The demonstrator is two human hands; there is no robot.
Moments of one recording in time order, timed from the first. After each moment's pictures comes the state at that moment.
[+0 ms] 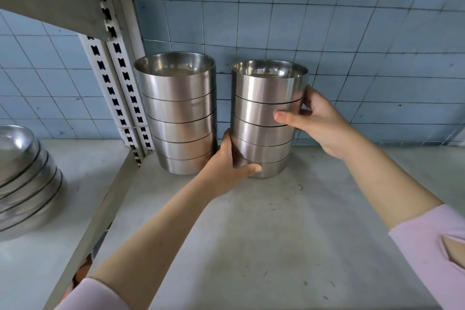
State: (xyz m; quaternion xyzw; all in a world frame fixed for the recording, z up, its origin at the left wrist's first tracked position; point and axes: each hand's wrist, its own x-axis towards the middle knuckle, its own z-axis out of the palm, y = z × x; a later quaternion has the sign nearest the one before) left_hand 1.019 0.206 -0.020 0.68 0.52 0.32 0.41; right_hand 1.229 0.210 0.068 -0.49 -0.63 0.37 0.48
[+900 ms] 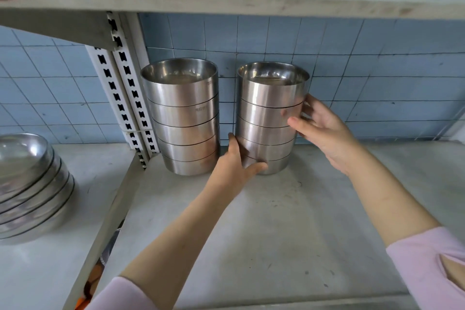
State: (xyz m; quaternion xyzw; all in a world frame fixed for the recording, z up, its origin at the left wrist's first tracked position) left_hand 1.033 0.184 0.000 0.68 0.59 0.27 0.35; right_hand 1.234 0.181 0.059 -0.49 -0.58 0.42 0.50
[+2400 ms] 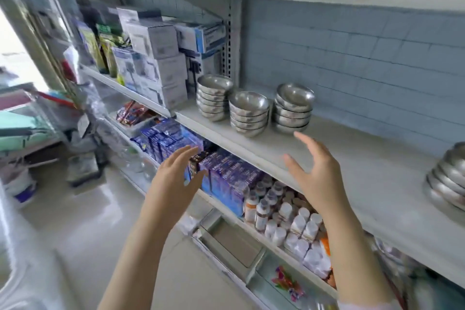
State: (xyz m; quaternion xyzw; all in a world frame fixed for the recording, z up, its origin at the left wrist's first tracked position) left_hand 0.283 -0.234 0.054 0.48 0.80 0.36 -0.01; right_hand 0.502 -0.067 0.064 -0.35 -0.81 0.26 0.40
